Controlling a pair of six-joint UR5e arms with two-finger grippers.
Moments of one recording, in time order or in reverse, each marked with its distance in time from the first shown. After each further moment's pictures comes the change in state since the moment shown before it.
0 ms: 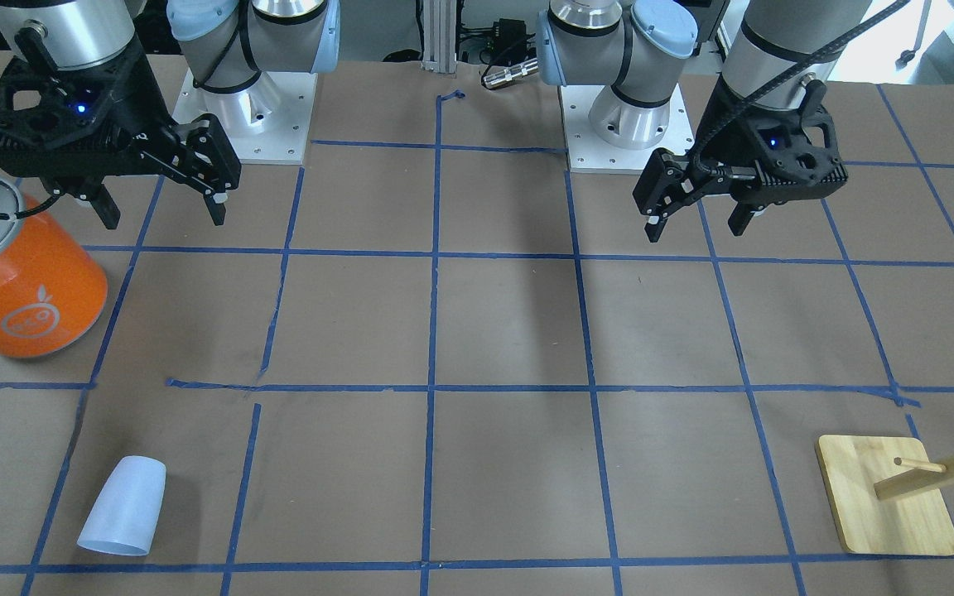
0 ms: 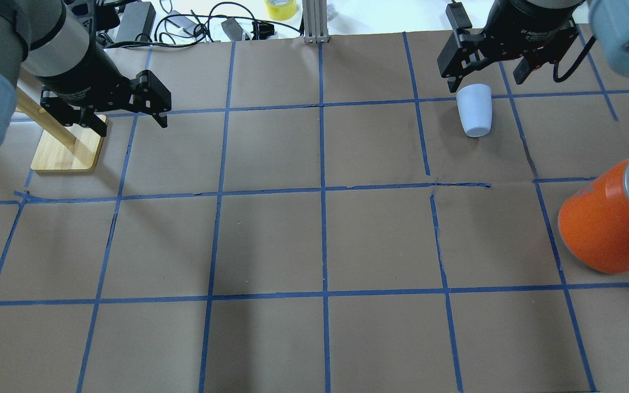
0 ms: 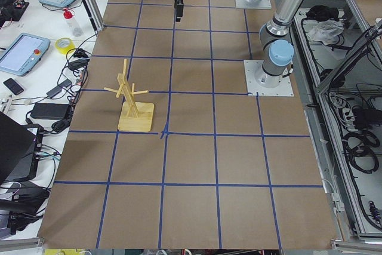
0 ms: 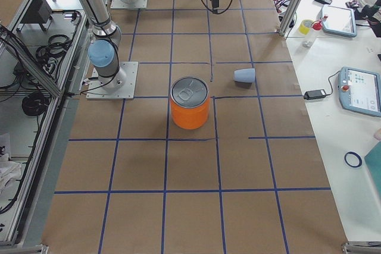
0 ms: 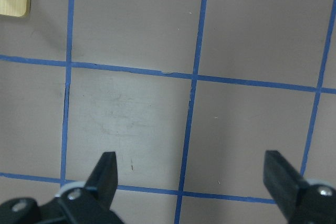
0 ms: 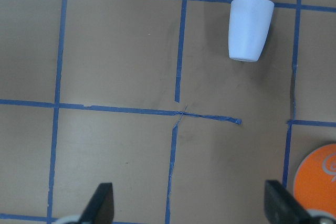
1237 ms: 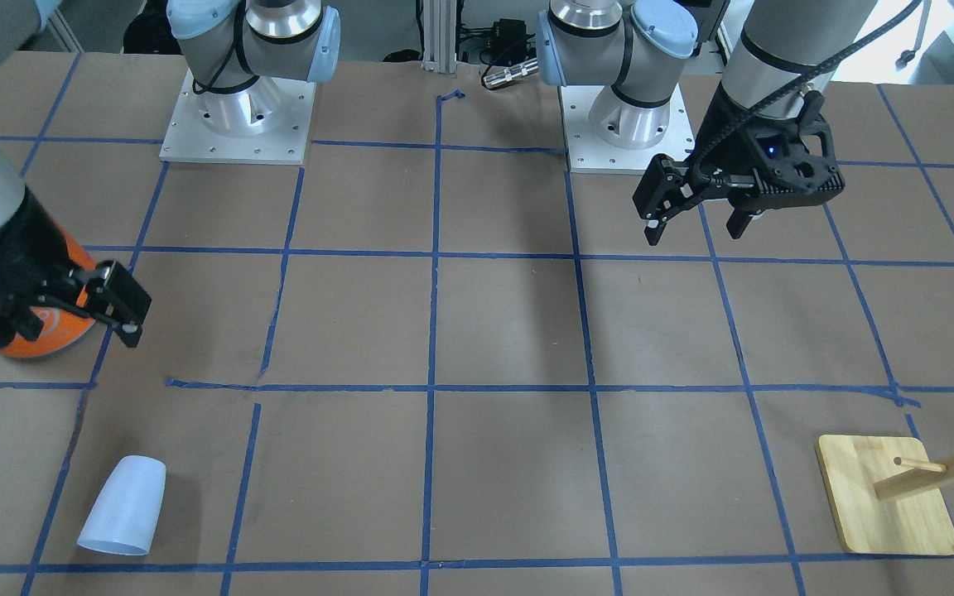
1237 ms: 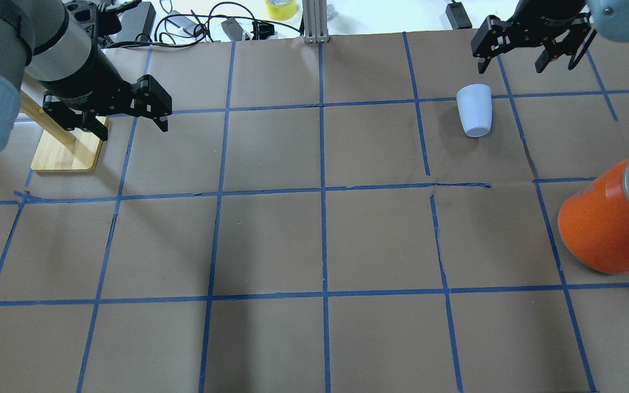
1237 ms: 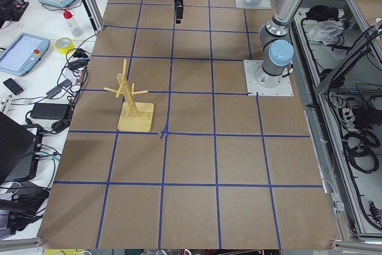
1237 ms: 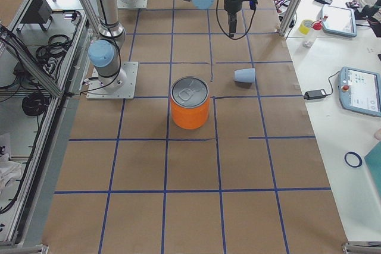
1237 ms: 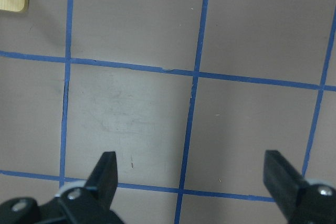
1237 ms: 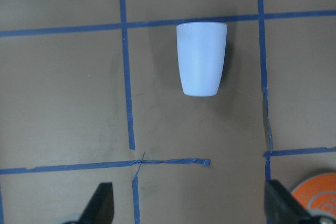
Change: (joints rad) left arm 0.006 -0.004 -0.009 0.002 -0.001 0.003; right arm -0.146 0.257 -0.081 -0.154 0.004 -0.005
